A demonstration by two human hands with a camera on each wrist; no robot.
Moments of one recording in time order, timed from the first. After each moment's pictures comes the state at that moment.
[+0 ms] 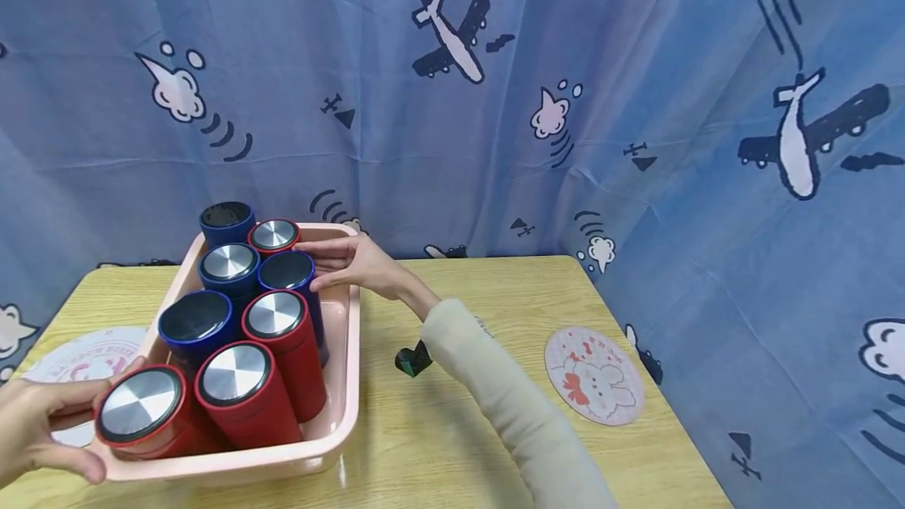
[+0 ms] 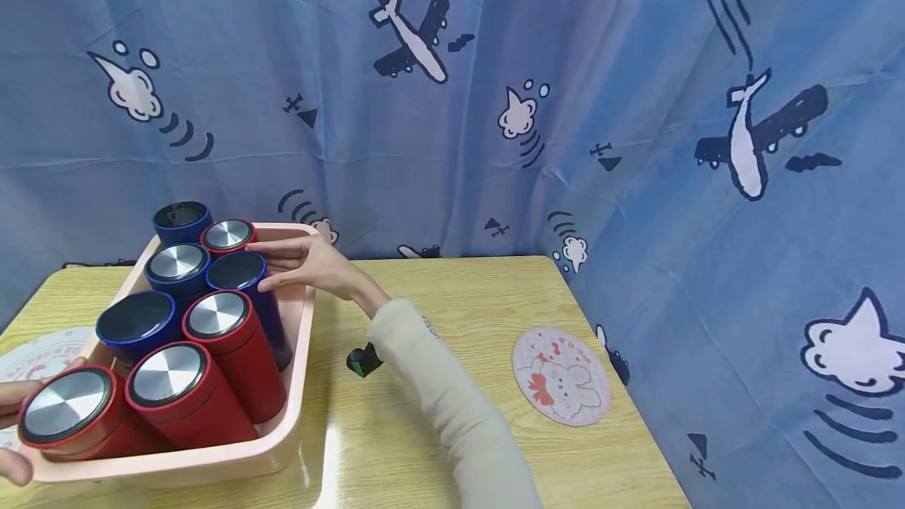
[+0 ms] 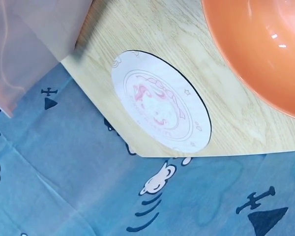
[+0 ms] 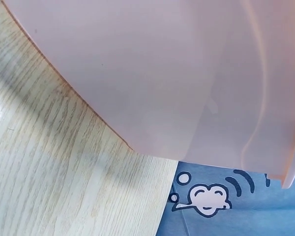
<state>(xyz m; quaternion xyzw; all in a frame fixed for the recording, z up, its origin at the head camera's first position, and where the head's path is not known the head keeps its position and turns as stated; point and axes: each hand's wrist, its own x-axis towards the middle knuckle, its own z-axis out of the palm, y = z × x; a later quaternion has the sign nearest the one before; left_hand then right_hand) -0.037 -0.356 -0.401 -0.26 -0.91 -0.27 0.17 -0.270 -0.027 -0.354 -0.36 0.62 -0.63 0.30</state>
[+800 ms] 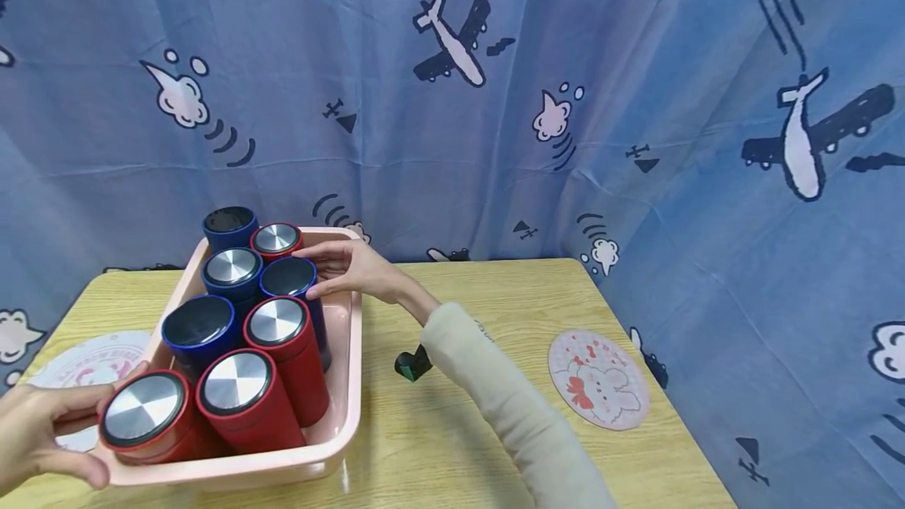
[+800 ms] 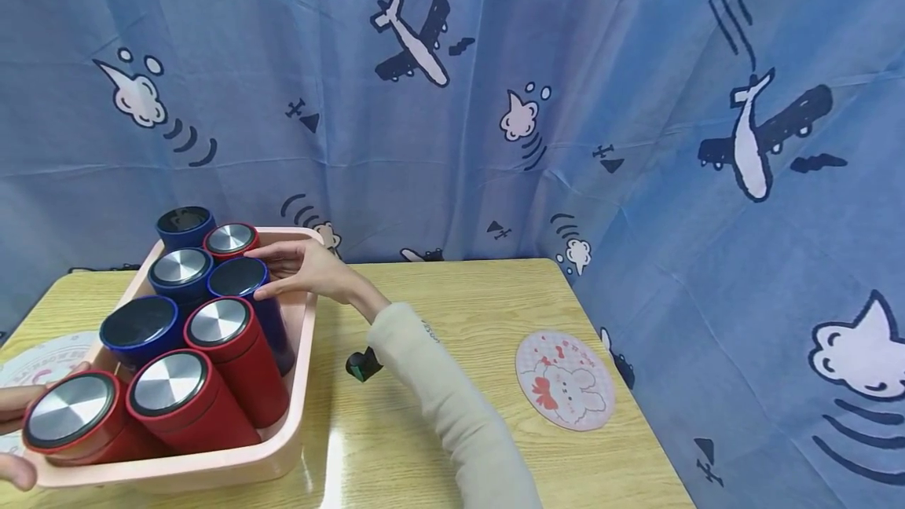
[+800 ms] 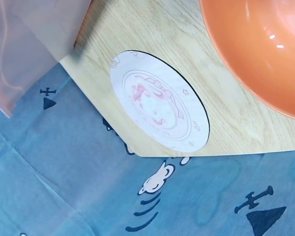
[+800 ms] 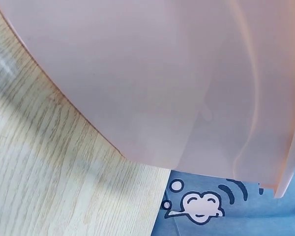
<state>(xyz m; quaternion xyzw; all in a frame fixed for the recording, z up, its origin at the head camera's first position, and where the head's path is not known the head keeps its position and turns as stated) -0.035 -0.355 -0.402 -0.27 -0.90 -0.29 0.19 -0.265 -0.029 -0.349 -0.39 0.65 -0.59 0.28</state>
